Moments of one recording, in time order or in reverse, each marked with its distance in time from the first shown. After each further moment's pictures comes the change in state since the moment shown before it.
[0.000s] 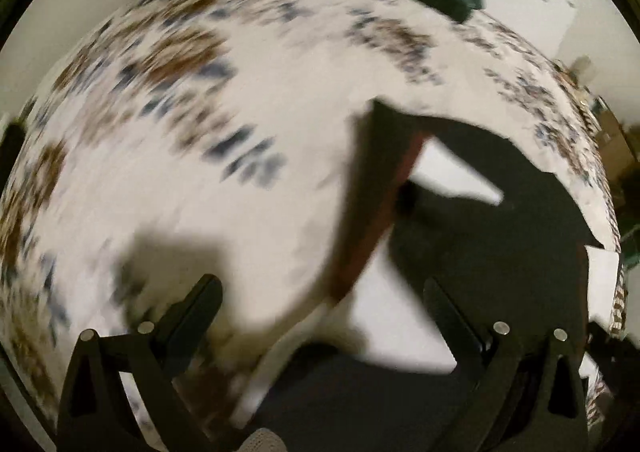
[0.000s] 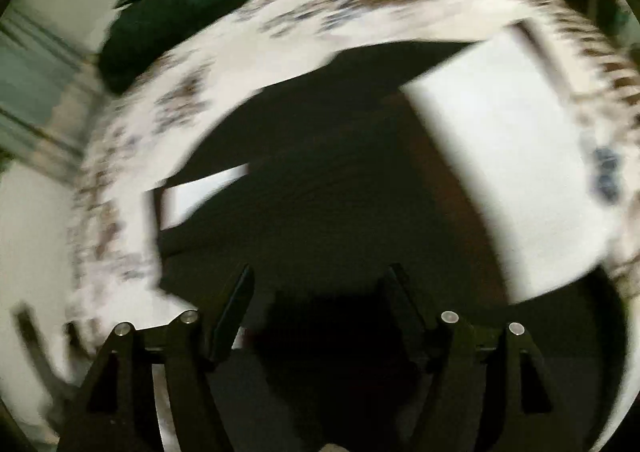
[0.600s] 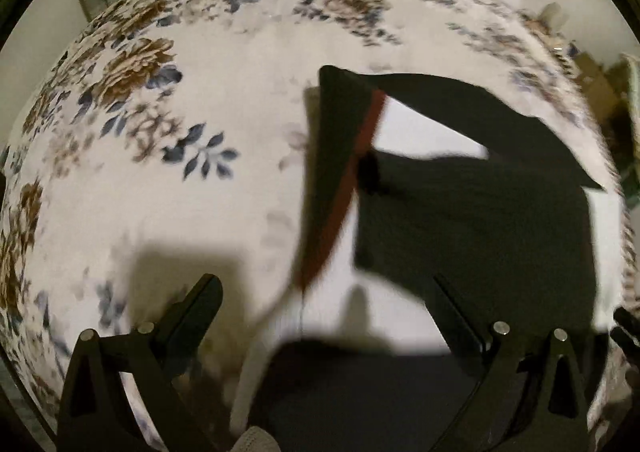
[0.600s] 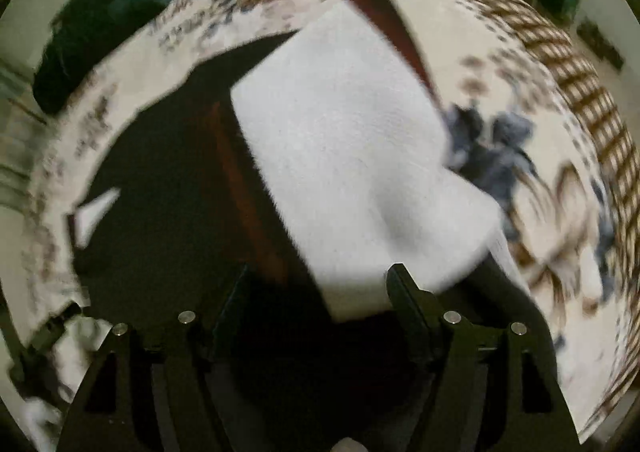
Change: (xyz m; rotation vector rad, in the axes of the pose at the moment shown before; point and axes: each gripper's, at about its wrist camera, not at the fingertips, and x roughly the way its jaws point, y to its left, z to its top) left arm -0.010 0.006 -0.026 0.154 0.081 -0.038; right arm -0.045 -0.116 -0.026 0.127 0.025 -0.042
